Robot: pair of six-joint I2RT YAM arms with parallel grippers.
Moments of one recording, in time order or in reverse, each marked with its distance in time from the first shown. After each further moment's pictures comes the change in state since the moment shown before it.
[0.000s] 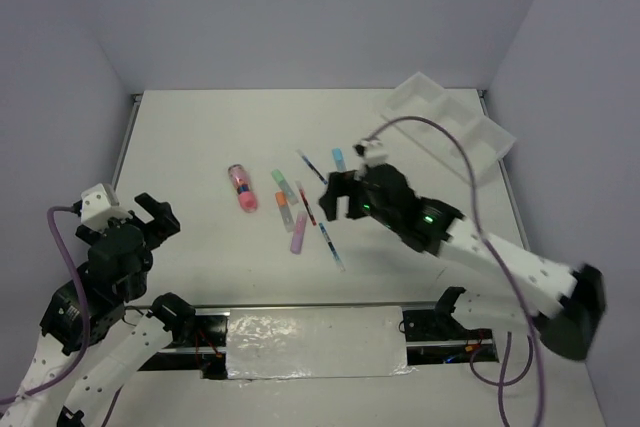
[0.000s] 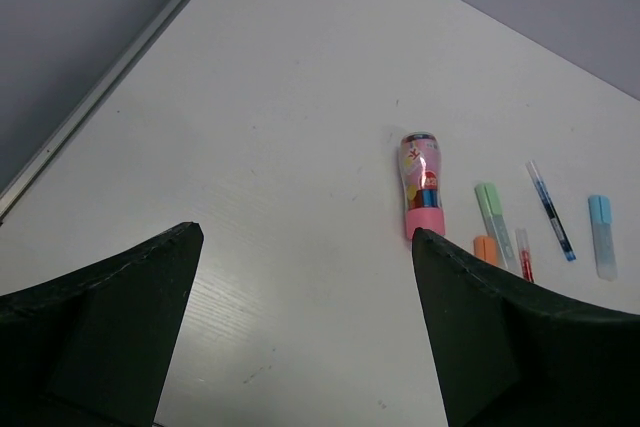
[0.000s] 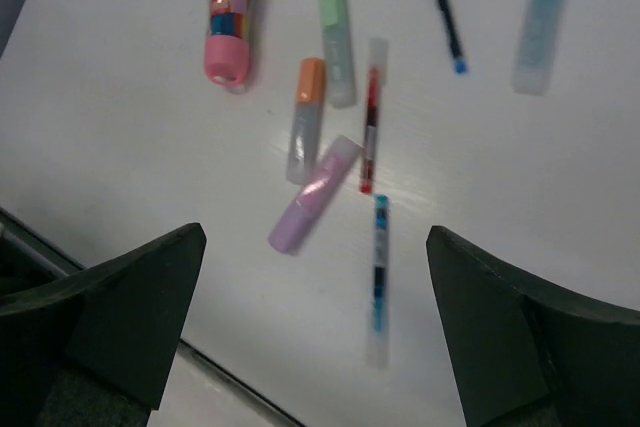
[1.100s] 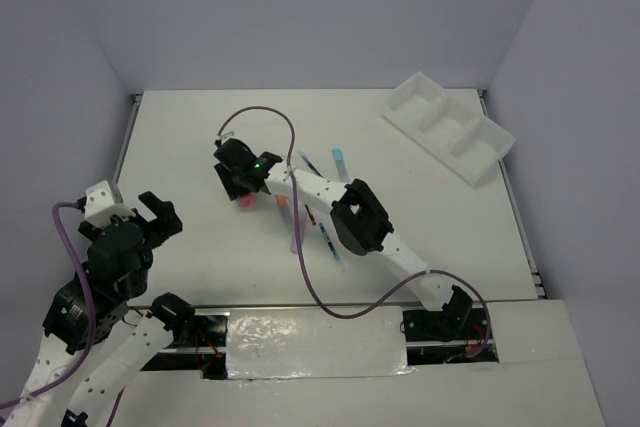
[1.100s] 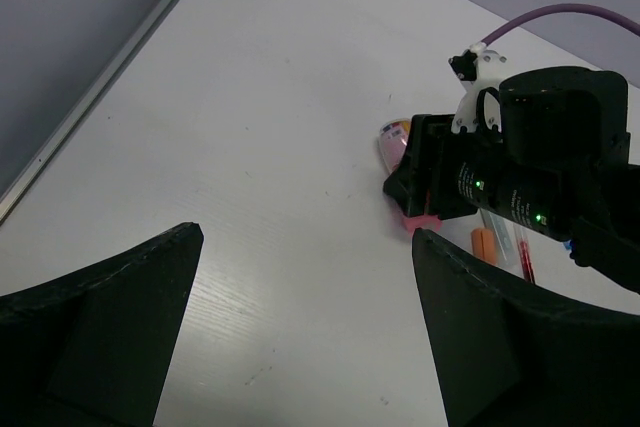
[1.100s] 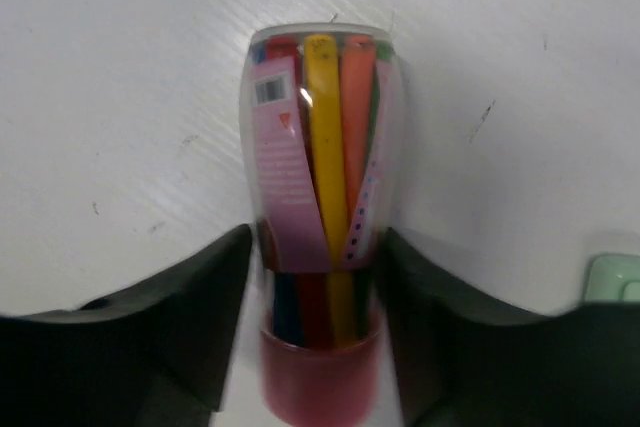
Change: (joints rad) left arm 0.049 0.017 -0.006 0.034 0.063 0.055; right arm 0.118 1.707 1.553 -0.227 -0.070 -0.163
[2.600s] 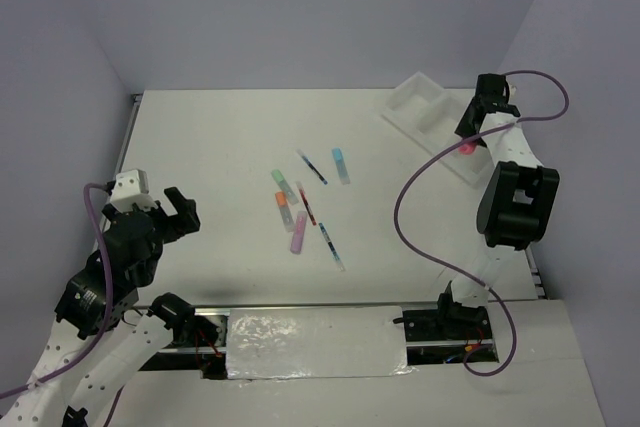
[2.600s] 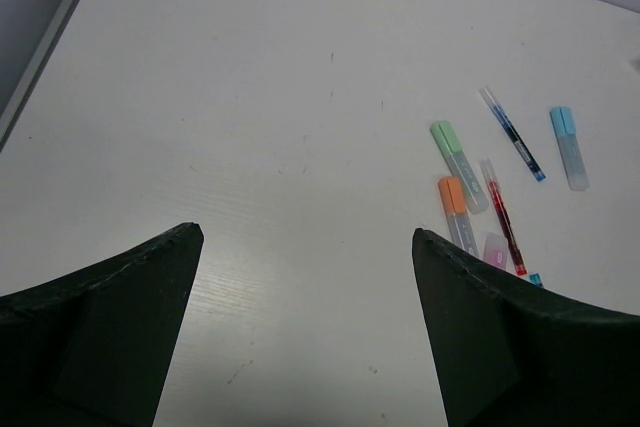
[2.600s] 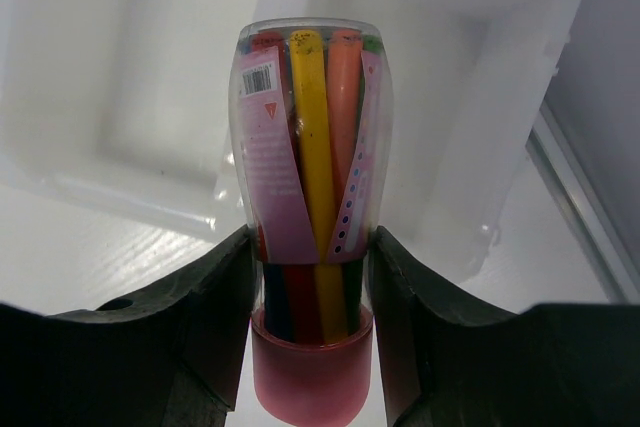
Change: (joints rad) left arm 0.004 0.062 -0.029 0.094 0.187 0.104; right arm -1.168 -0.795 -0.869 0.041 0.066 -0.040
